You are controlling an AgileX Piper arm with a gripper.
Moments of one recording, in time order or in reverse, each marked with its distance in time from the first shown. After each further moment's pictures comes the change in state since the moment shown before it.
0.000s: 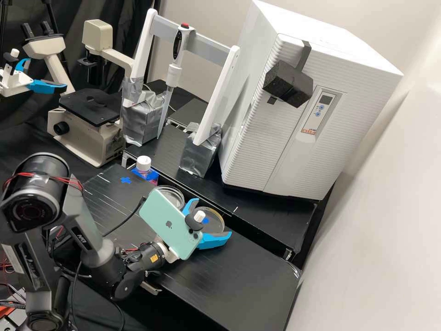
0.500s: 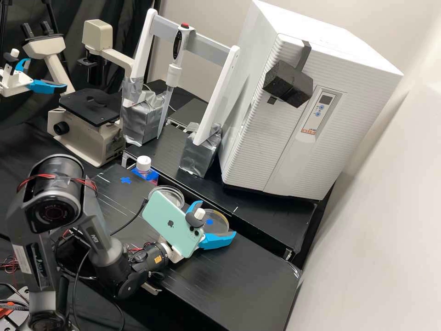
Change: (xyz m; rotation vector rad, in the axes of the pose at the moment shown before) arm 0.010 -0.004 0.006 -0.094 -0.025 0.036
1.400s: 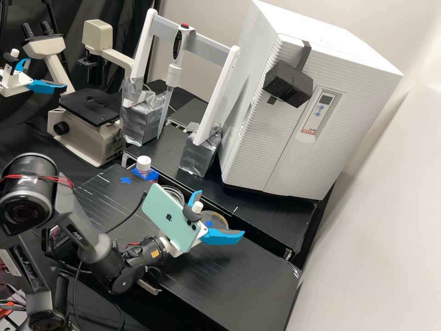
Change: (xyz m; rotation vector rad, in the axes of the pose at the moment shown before) arm -0.012 0.017 -0.029 -0.010 0.075 0.125
